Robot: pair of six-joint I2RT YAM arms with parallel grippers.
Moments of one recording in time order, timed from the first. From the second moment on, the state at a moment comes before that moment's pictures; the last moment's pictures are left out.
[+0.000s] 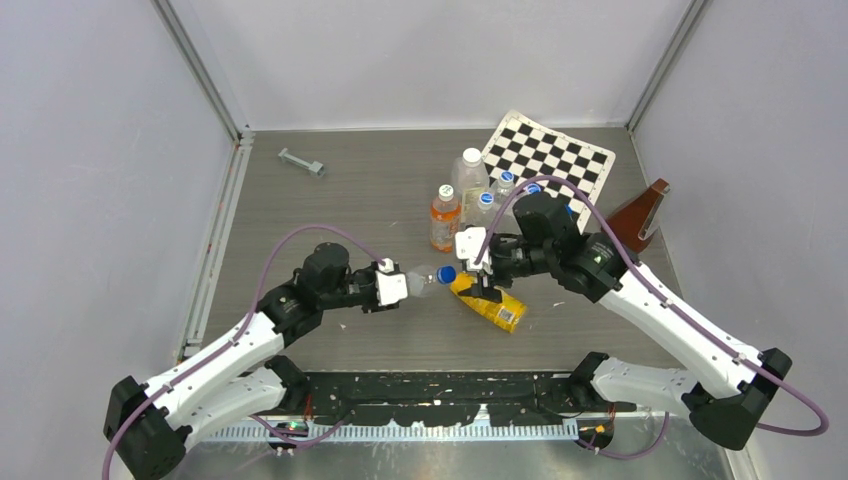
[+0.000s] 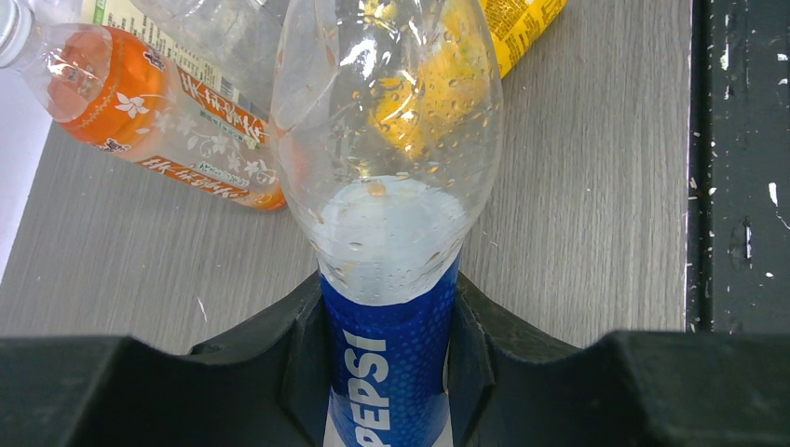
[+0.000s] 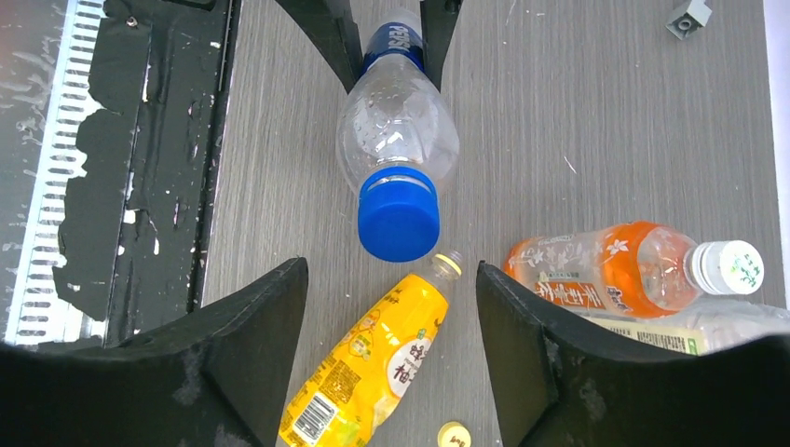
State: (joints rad) left arm -0.72 0.85 0.59 -0.18 0.47 0.63; right arm 0.77 1.05 1.13 -0.70 -0.57 -0.70
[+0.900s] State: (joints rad) left arm -0.72 0.86 0.59 -0.20 0.49 0.63; right arm 0.77 1.14 1.19 -0.73 -0.66 -0.78
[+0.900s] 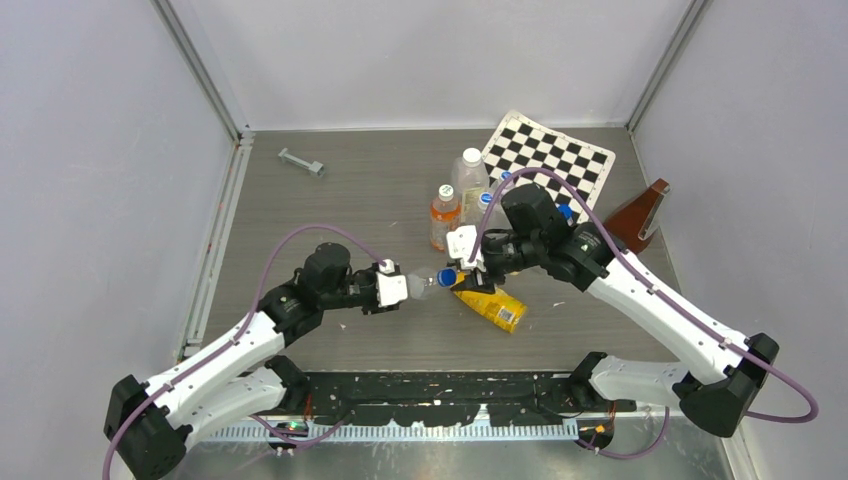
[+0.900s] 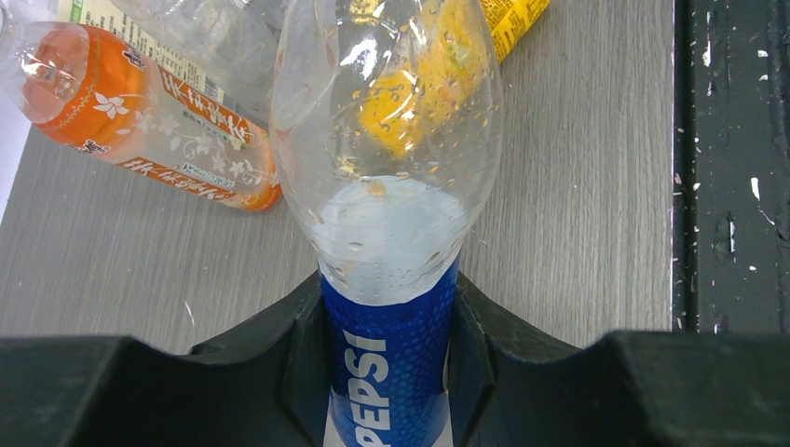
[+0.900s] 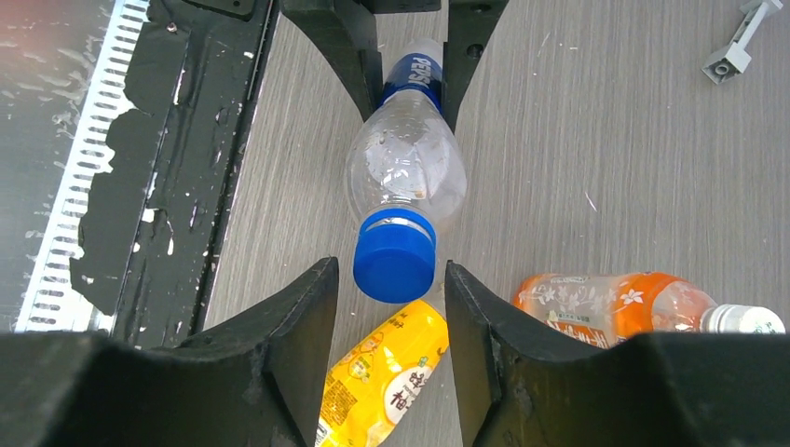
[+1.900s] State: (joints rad) left arm -0.72 0.81 0.58 -0.17 0.33 0.63; right arm 0.76 1.20 1.20 -0.54 -0.52 -0.06
